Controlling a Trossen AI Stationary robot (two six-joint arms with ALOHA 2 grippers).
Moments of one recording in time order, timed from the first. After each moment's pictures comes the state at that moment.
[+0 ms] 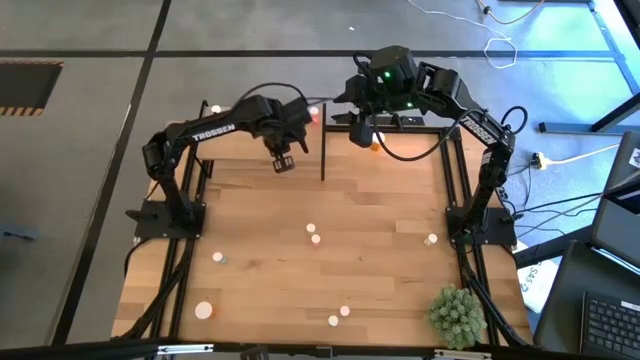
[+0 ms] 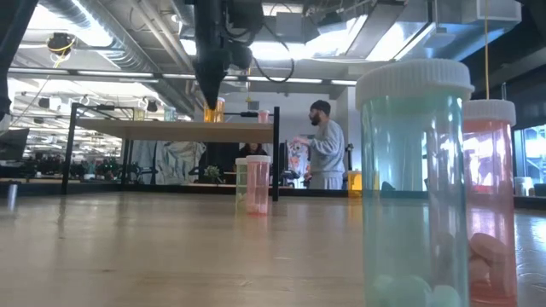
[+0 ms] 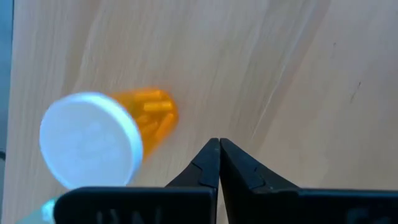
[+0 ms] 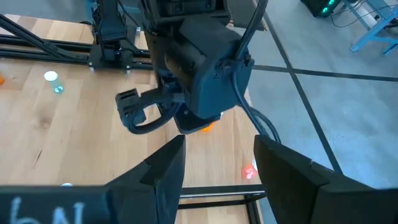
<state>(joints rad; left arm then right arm) 0.45 1.75 1.70 -1.22 -0.22 0.14 -0.35 1.81 2.36 -1.11 -0.08 -0.32</state>
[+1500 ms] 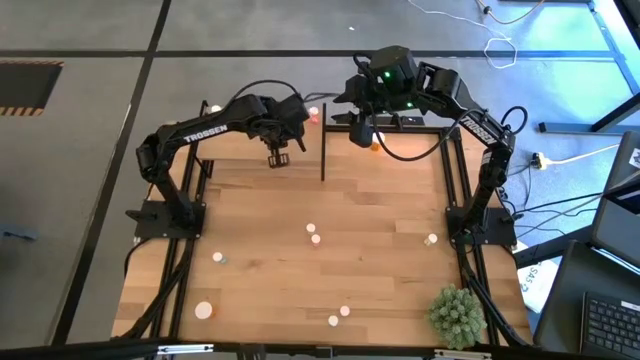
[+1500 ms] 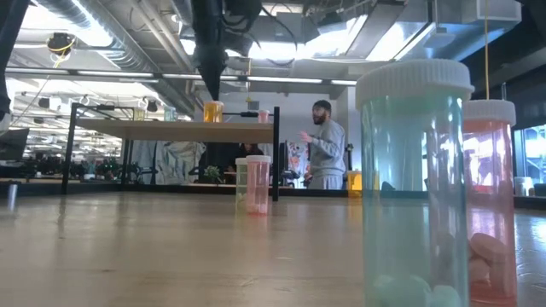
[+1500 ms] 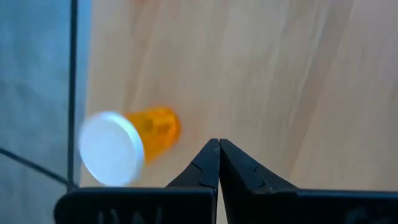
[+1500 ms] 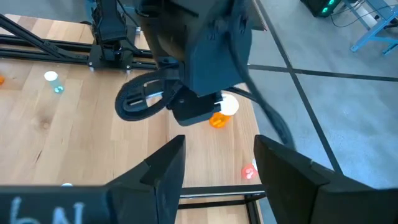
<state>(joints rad) 0.45 1.70 1.69 -1.18 -0.33 0.30 -0.35 1.81 2.36 -1.11 -0.08 -0.32</state>
